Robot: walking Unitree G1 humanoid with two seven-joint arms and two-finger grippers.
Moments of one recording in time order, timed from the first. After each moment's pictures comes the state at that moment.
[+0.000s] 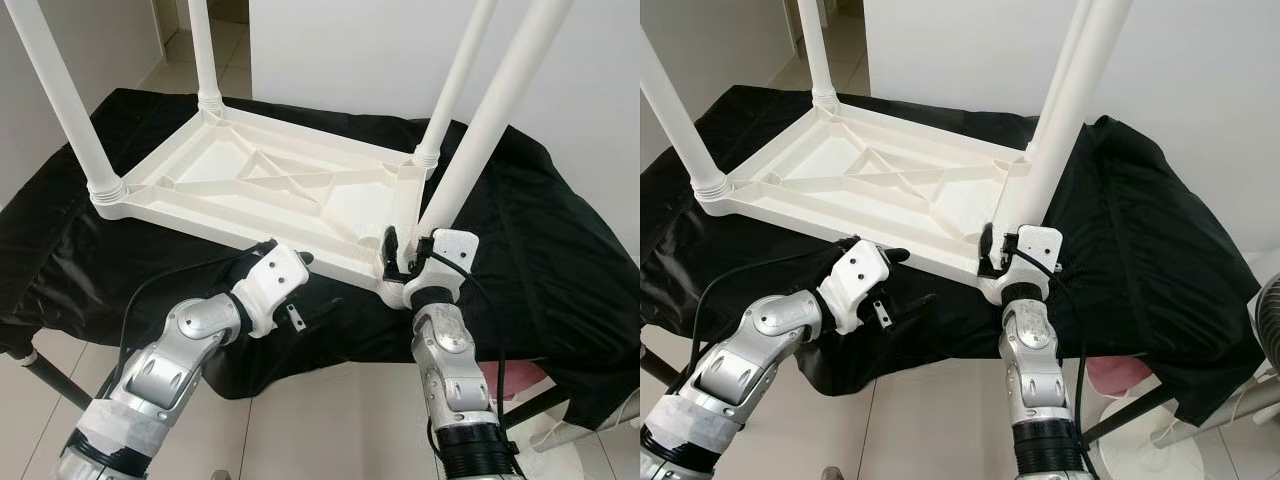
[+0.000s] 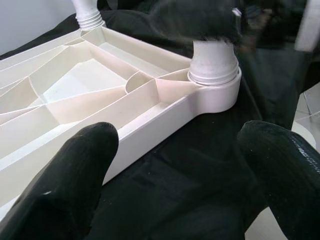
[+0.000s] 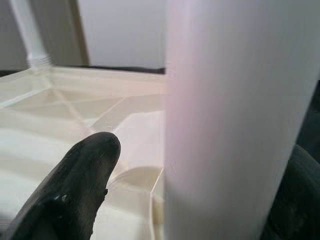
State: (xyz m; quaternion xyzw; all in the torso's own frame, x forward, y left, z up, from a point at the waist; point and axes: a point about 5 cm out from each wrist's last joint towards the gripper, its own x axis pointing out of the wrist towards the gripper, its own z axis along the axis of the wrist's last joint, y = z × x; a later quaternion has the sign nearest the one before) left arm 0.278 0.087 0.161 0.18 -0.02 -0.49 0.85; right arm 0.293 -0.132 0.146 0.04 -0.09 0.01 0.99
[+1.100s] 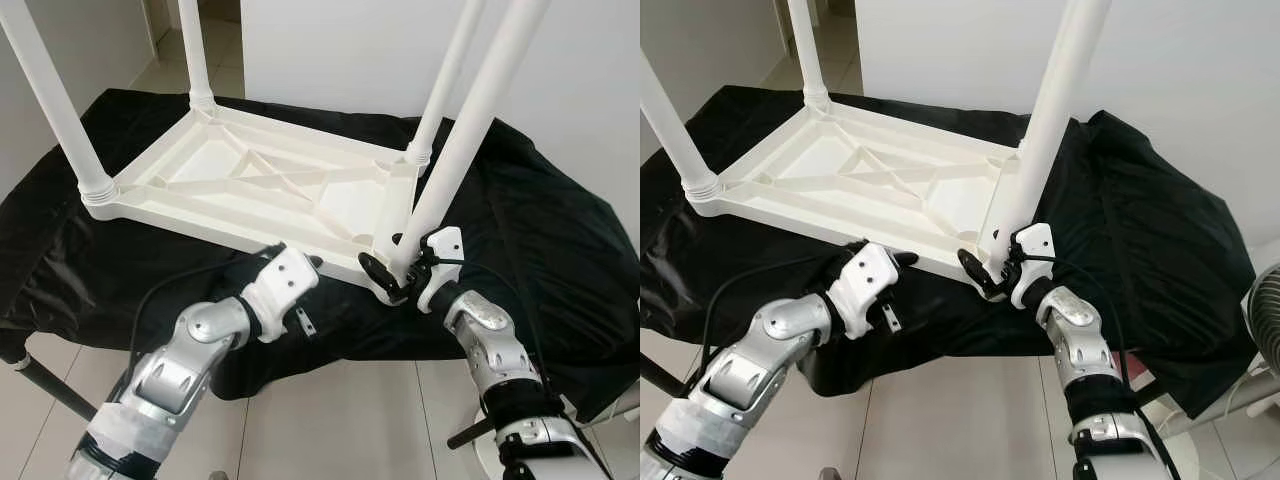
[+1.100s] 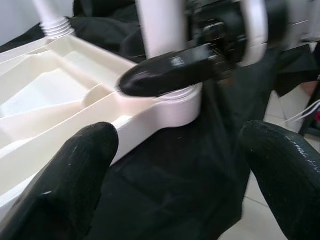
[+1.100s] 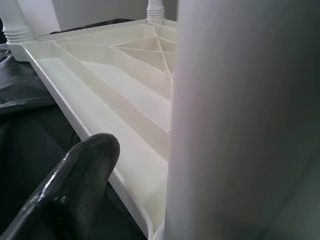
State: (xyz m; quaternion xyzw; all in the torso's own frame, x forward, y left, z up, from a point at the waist) left arm 0.268 0.070 0.159 0.16 -0.02 -0.51 0.84; right arm 0.337 -0.157 0.133 -0.02 -0.03 0.31 0.95
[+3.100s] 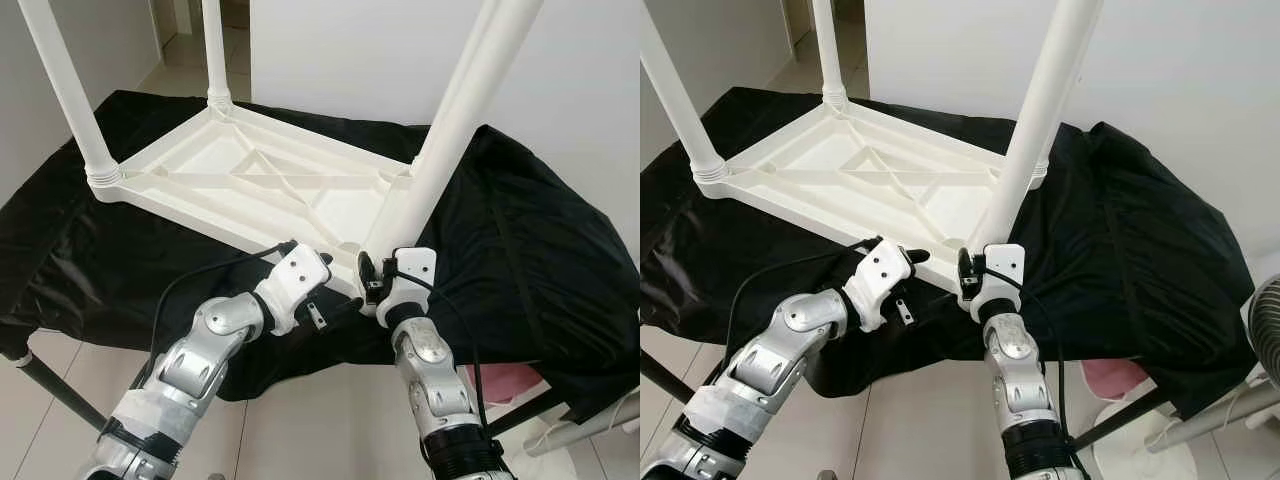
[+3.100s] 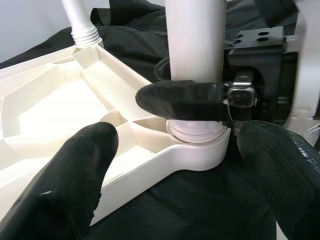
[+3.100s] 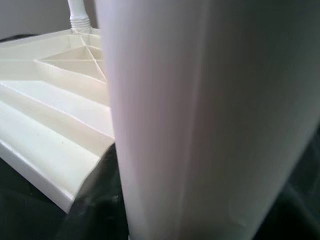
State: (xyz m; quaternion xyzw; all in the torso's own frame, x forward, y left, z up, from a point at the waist) left arm 0.289 0.064 0.155 0.15 -0.03 -0.50 0.85; right arm 0.302 -0.112 0.119 0.03 -0.04 0.05 1.00
